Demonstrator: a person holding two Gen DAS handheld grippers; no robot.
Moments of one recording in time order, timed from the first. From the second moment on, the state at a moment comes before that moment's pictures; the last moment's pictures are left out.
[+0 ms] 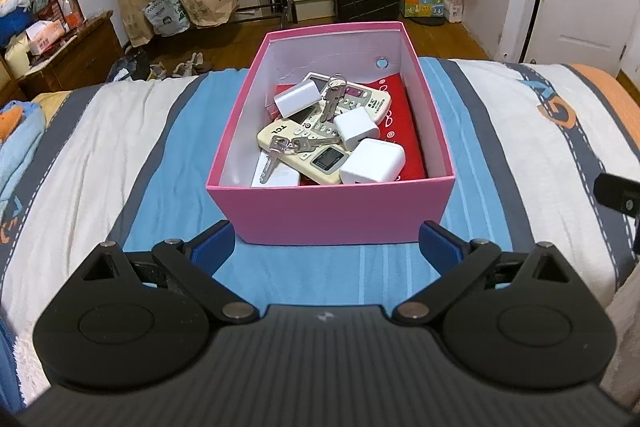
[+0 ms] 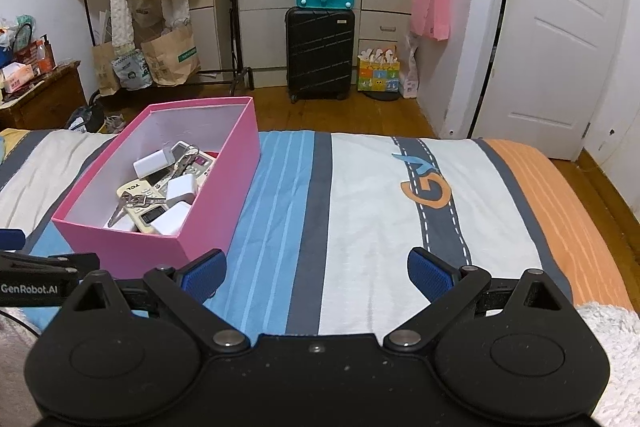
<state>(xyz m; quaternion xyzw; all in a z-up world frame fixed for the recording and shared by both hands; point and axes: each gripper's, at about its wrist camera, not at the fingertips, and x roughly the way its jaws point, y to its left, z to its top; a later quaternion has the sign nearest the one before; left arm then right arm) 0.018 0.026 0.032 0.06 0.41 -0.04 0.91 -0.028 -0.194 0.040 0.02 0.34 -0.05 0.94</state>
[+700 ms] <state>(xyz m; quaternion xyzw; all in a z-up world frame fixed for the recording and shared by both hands) 0.016 0.023 0.030 0.07 0.41 -0.03 0.91 -0.032 -0.192 0.039 0.02 0.34 -0.05 0.94</state>
